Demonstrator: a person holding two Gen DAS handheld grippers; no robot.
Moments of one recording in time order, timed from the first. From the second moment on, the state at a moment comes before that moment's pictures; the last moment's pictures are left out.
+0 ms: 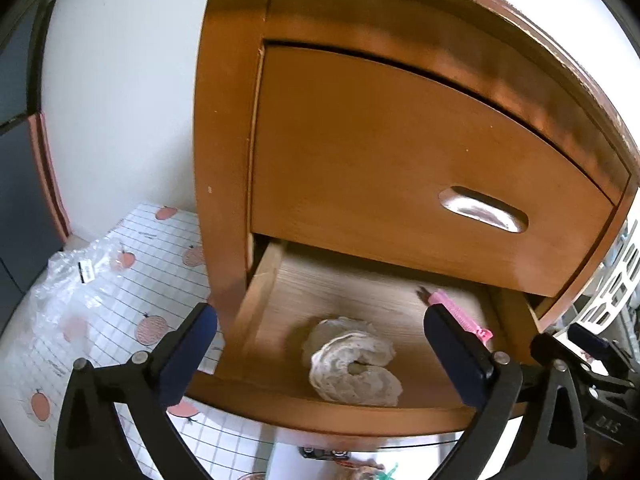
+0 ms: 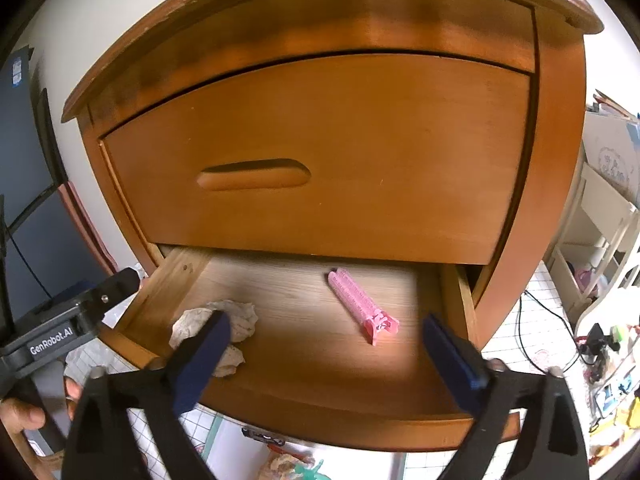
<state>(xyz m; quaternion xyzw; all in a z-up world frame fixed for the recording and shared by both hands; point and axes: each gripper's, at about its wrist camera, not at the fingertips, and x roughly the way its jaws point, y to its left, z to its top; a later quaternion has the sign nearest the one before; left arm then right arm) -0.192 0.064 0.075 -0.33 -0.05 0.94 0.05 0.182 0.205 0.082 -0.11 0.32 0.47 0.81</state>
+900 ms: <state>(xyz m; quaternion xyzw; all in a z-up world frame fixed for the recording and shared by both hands) -0.105 0.074 0.136 -0.22 -0.04 0.97 0.12 0.133 0.135 0.127 -0.07 0.25 0.49 0.83</state>
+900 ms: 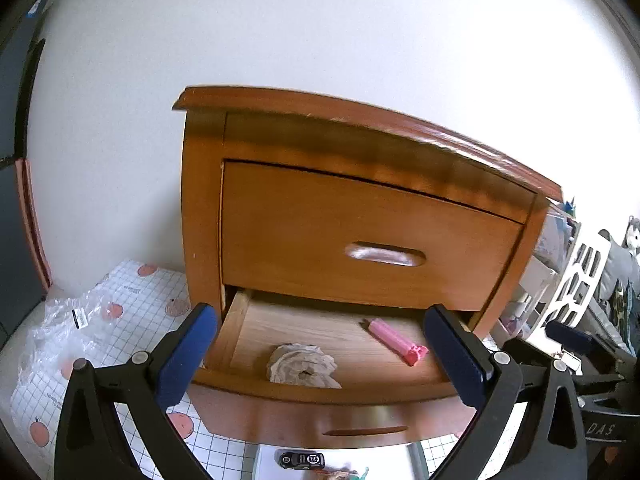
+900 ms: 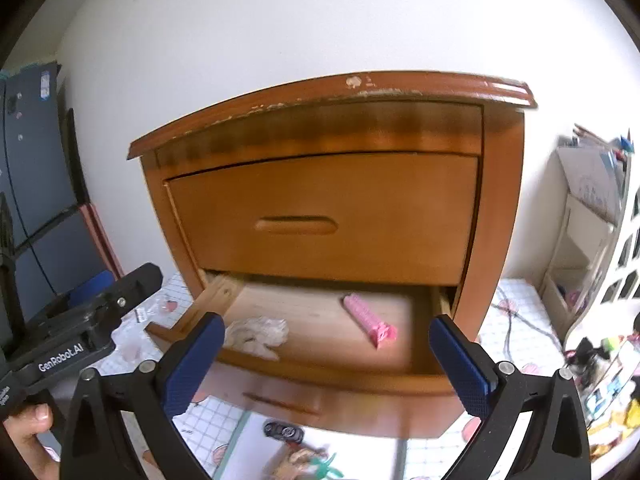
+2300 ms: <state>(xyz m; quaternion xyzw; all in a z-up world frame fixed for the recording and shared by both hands) -0.072 0.050 -0.096 -0.50 -0.07 0.86 0.09 0.117 0.101 -0.120 -0.13 0.48 0.41 0.77</state>
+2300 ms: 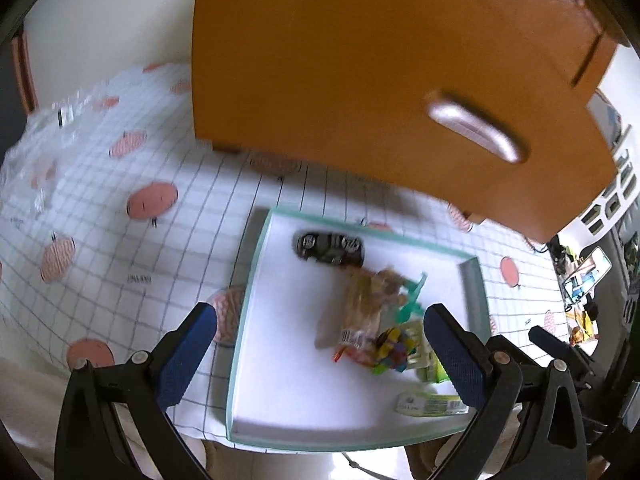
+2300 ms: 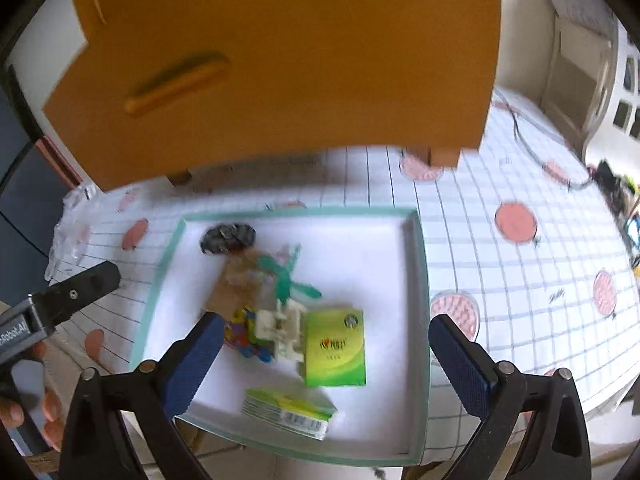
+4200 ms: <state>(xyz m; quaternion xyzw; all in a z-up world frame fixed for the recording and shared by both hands) -0.131 0.102 -0.168 -0.56 -0.06 0.82 0.12 0.126 0.118 -0.186 -0.18 0.55 0.34 0.74</state>
